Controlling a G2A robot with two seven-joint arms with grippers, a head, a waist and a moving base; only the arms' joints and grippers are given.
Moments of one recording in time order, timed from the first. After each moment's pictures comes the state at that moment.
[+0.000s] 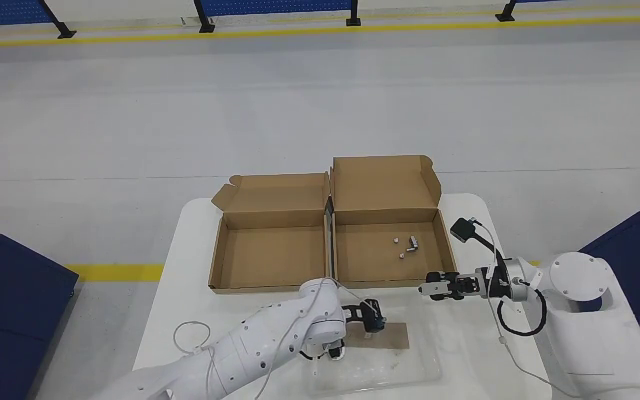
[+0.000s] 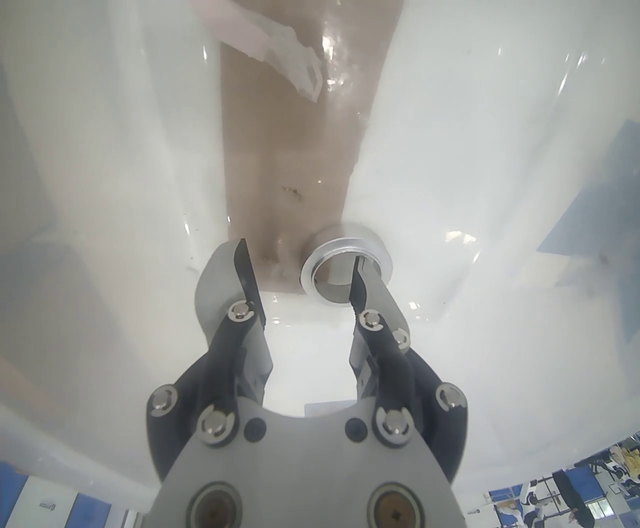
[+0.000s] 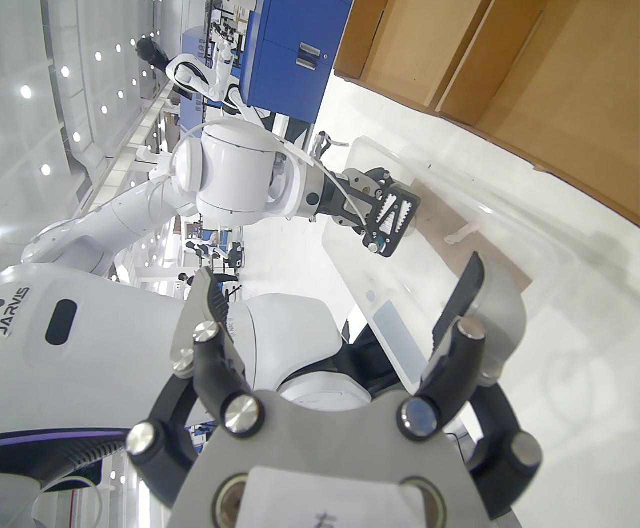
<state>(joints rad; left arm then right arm) 0.75 -1.39 -0.33 -1.35 0.92 -0.39 -1.32 -1.32 -0.99 1.60 -1.63 0.16 -0.20 1.54</state>
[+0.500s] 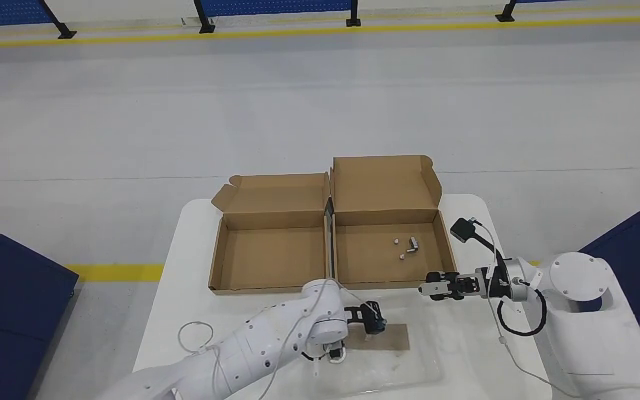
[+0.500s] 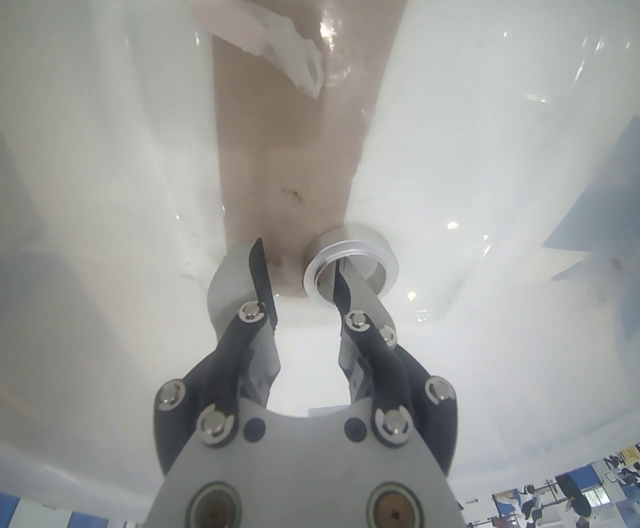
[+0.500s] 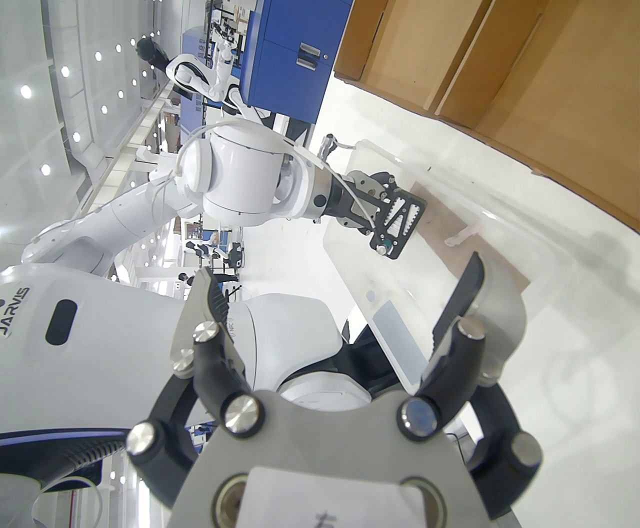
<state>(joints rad) 0.75 -1.41 -0.32 -1.30 0.92 -0.40 -1.32 -1.32 -0.99 1.60 -1.63 0.16 -0.20 1.54</state>
